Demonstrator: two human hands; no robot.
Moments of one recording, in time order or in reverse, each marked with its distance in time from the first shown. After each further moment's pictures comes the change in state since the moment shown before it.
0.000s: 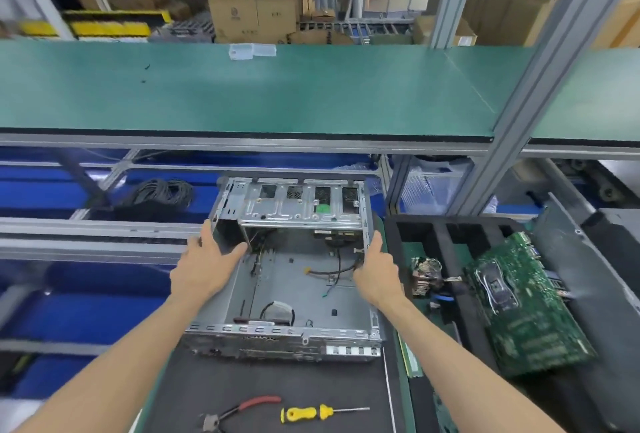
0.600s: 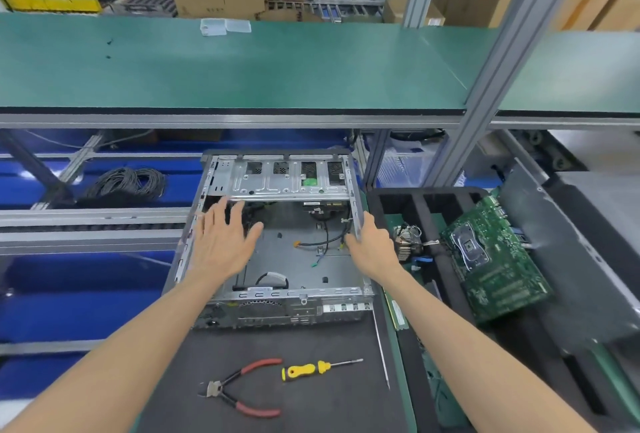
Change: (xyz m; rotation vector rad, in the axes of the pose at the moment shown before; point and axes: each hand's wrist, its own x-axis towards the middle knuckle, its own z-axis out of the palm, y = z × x) left_hand -0.022 0.023 0.018 0.134 0.135 0.416; right_hand -0.025 0.013 0.001 0.033 0.080 -0.031
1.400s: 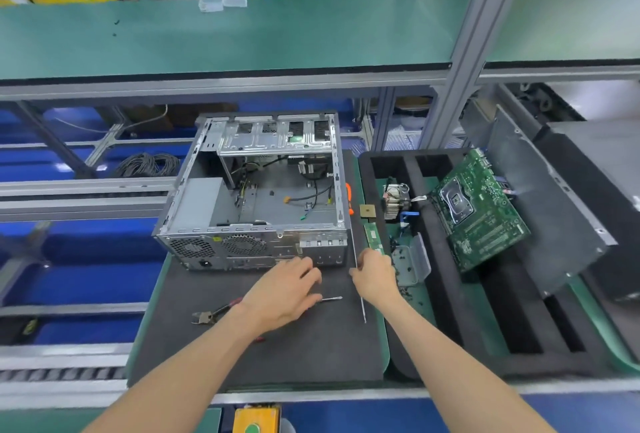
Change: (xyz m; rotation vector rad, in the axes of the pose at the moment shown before) left_hand -0.170 0.095 0.067 0.071 -0.212 0.752; right_hand -0.096 0.110 0.052 -0.084 -0.071 0.102
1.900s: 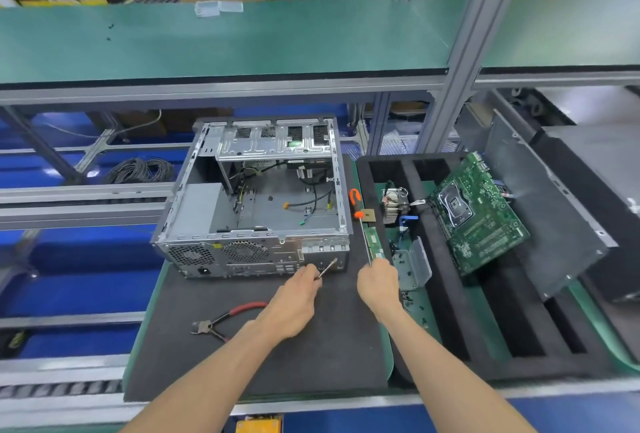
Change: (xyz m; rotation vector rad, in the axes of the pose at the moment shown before) left_hand 0.008 0.018 0.008 -0.610 -0.056 -0.428; right_hand -0.008 -0.009 0.002 0.303 0.094 0.213
